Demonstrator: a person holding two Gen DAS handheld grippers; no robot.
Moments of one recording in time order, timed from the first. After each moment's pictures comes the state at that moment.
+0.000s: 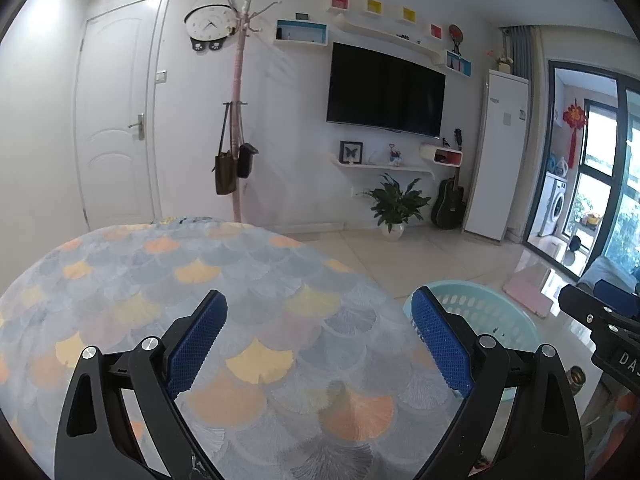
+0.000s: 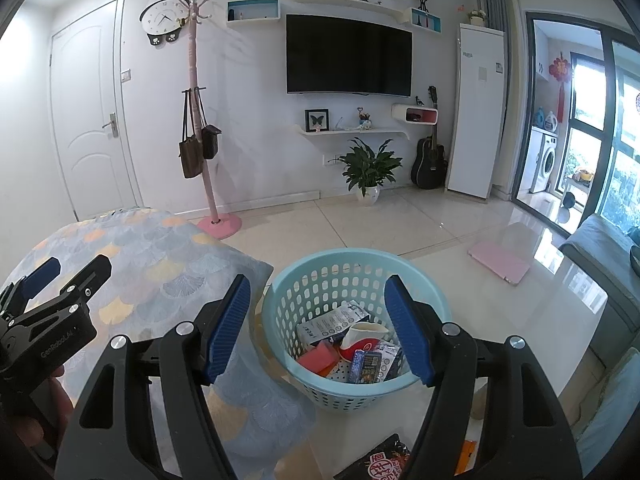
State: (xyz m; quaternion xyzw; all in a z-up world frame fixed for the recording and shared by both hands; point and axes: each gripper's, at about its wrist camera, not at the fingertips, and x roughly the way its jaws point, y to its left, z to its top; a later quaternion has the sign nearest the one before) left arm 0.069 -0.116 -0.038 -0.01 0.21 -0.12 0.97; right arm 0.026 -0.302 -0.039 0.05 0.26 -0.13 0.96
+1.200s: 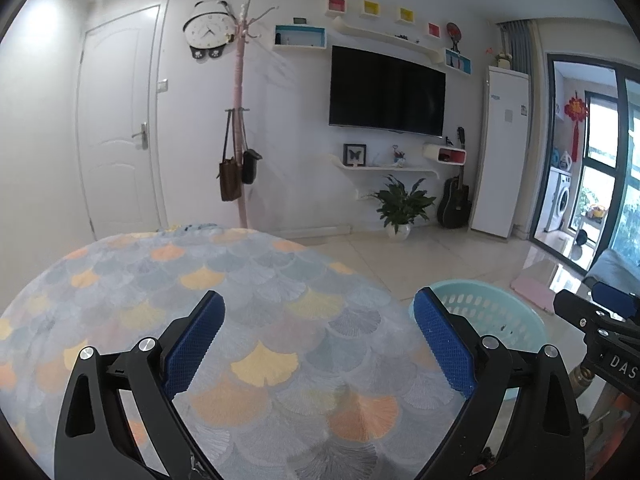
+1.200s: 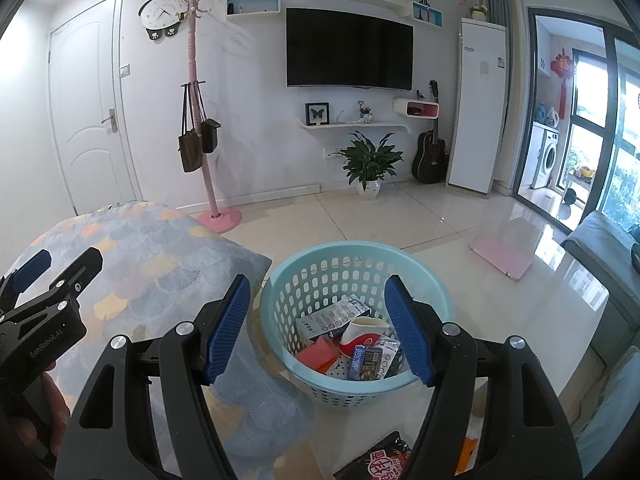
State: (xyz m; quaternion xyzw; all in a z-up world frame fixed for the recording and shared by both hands) left arm 0.068 -0.119 -0.038 0.01 0.20 -0.11 0.97; right arm 0.031 -0.308 -0.051 0.06 0.27 -0.13 0.95
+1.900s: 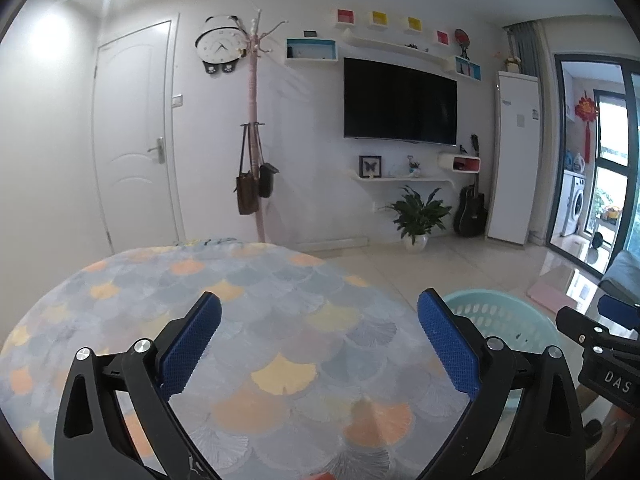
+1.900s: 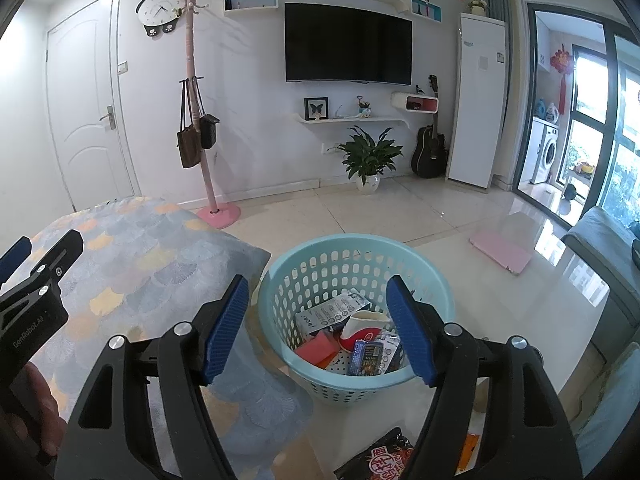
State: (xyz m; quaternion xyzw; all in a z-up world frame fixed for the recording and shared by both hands) left arm 0.063 -0.116 -0.034 0.02 0.18 -0.08 0.98; right arm 0.036 -0.307 -0.058 0.06 0.28 -0.13 0.95
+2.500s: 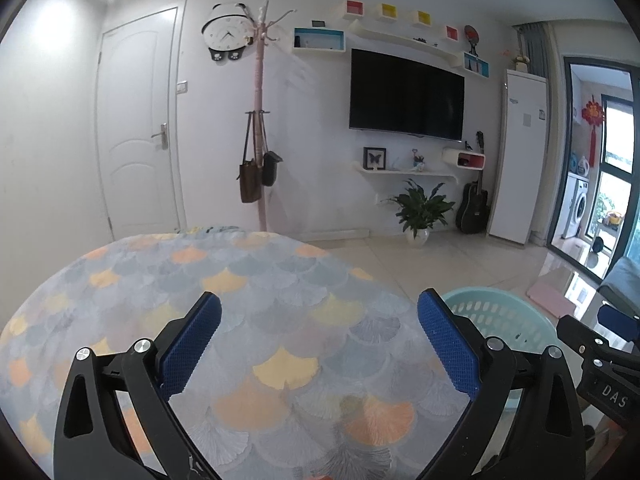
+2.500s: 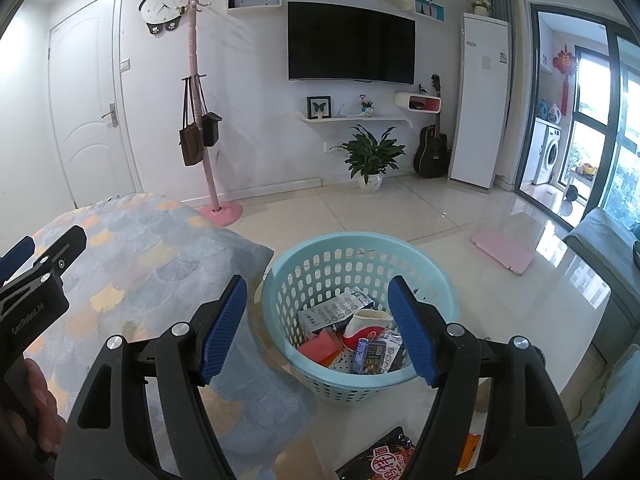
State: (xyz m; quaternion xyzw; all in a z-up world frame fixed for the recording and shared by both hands) left arm 0.068 -0.110 -0.033 0.01 0.20 -0.08 0.98; right arm 0.035 -0.302 -0.061 0.06 0.28 -0.12 0.95
